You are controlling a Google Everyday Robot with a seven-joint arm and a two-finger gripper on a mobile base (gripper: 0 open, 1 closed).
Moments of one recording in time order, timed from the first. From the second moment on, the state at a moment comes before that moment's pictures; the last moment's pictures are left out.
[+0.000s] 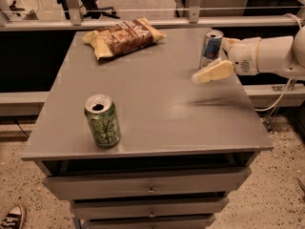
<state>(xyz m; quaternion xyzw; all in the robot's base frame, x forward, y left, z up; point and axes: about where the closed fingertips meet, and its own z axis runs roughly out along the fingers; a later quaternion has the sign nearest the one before) 0.653 -0.184 0.898 -0.41 0.73 0.20 0.51</state>
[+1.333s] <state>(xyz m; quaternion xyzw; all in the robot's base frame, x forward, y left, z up) 0.619 -0.060 0.945 -0.47 0.62 0.33 0.53</state>
